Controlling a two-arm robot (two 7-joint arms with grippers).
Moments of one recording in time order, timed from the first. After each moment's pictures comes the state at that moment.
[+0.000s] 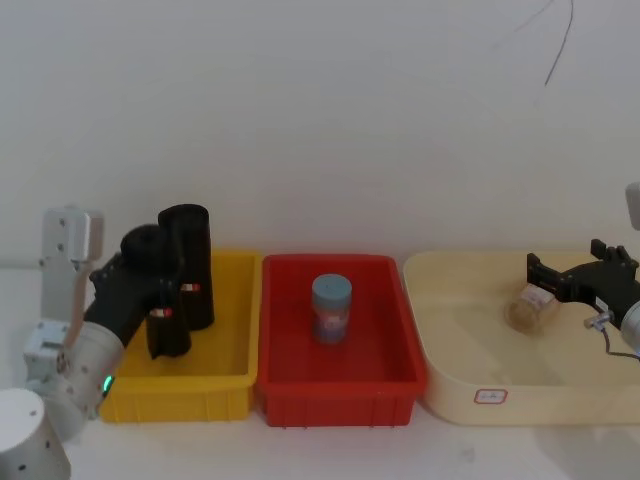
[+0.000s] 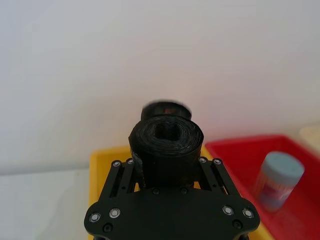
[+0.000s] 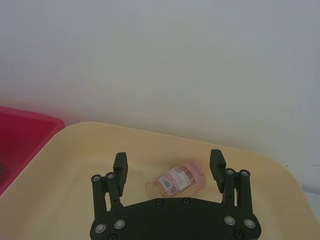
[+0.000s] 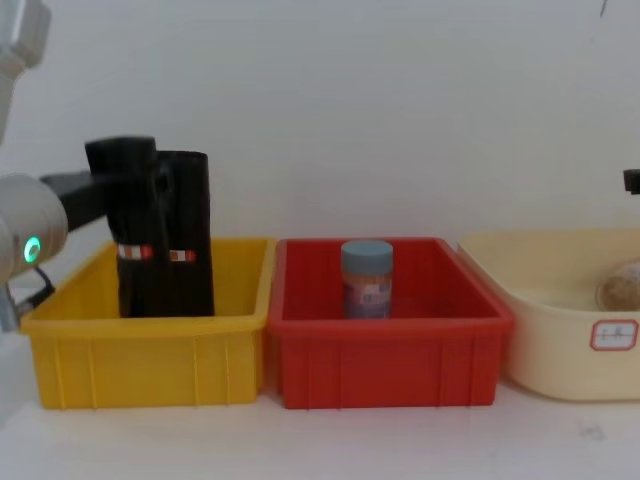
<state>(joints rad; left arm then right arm) -0.33 0.18 0.20 -1.47 -0.30 0.09 -0.05 0.46 0.44 -0.23 -1.42 0.31 0.34 0.12</state>
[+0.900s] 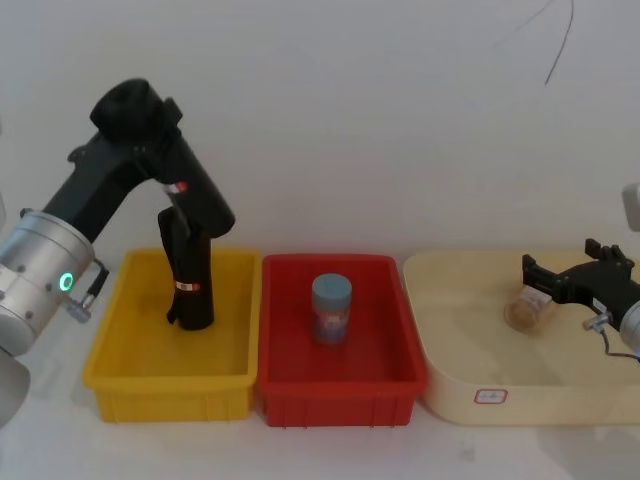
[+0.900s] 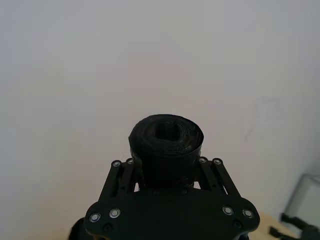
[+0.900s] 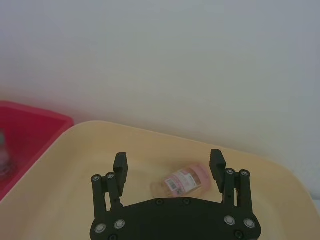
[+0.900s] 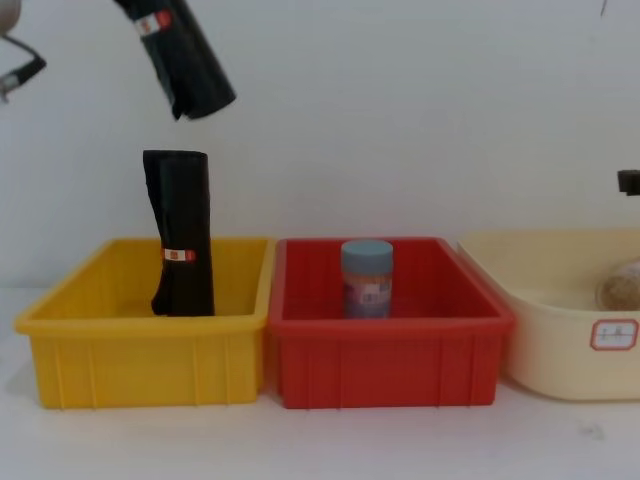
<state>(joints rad) -0.36 0.14 0.08 -1.73 -0.60 0.18 -0.21 0.46 0.45 -0.23 -1.41 0.31 0.32 0.16</state>
